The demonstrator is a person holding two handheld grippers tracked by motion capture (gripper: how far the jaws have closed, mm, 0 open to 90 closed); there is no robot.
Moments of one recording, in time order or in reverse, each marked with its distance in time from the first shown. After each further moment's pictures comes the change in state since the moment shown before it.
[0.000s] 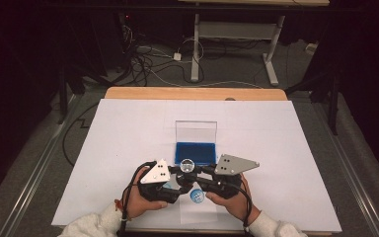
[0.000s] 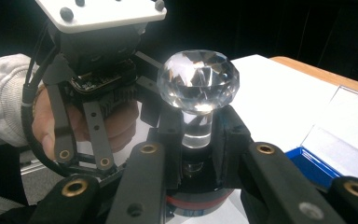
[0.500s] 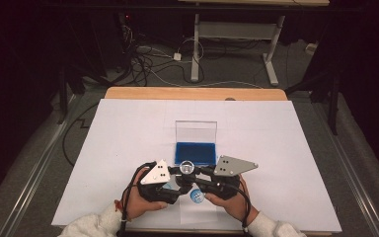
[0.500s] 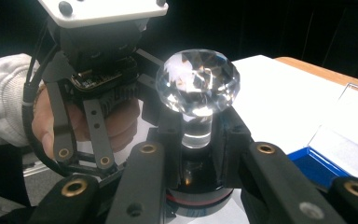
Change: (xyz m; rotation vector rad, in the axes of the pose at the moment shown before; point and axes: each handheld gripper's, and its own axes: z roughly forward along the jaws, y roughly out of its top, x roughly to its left) left arm 0.000 -0.001 -0.001 0.004 0.010 -0.004; right arm 0.000 -0.005 0.003 -0.011 0.006 0.010
